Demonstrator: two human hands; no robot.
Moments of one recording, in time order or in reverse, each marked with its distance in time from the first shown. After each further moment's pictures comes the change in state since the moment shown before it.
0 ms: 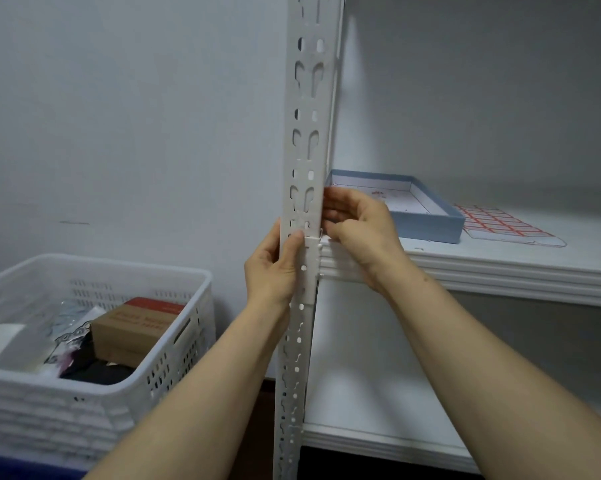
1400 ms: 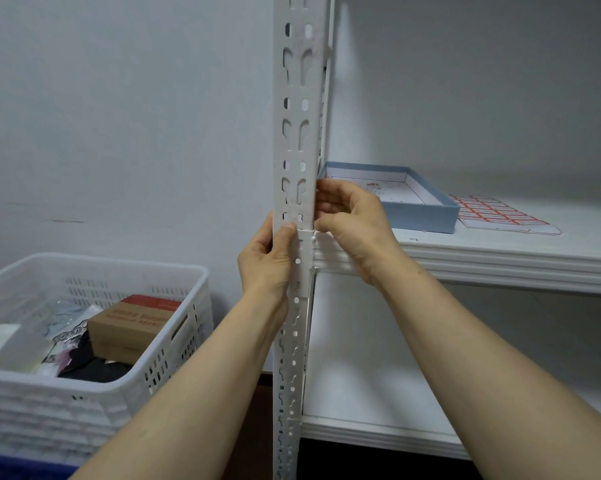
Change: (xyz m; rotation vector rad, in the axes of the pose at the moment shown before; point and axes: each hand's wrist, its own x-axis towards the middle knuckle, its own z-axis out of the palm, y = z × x) left_hand 0.000 0.002 0.008 -0.046 0.081 -0.056; right_hand -0.003 0.000 -0.001 0.021 -0.023 0.004
